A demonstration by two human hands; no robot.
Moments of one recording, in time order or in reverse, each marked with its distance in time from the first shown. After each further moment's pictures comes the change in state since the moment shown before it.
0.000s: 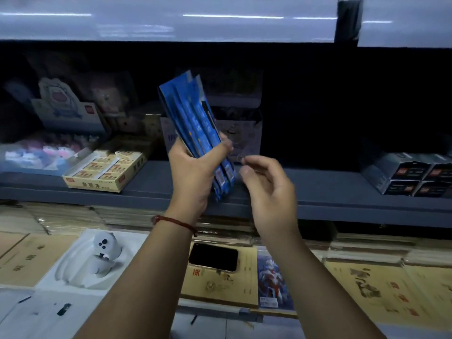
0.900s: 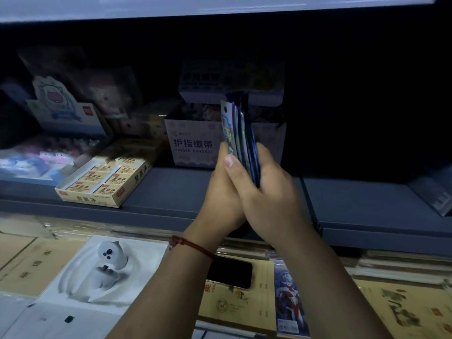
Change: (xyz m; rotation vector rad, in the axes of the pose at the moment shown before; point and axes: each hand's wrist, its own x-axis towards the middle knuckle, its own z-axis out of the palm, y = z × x) left_hand 0.014 -0.045 0.007 0.135 -0.271 -0.167; right_hand 0.047 0.005 0.032 -0.366 -0.222 -0.072
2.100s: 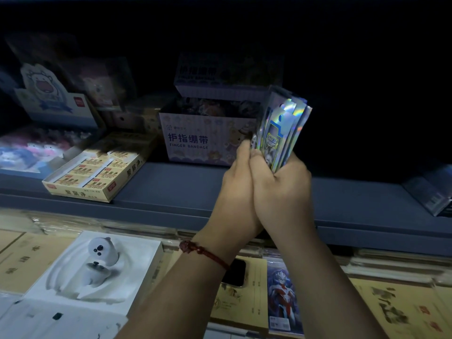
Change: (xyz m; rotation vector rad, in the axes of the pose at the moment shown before) left_hand -0.019 0.021 0.025 0.497 0.008 -0.082; right_hand 0.004 0.007 -0.009 -0.024 0.328 0.097
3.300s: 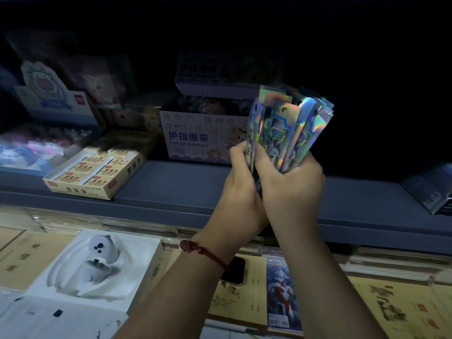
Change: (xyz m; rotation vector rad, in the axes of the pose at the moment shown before) left_hand -0.001 -0.023 0.006 -0.054 -0.012 0.158; right_hand -0.001 0.000 -0.002 0.216 0.130 -0.054
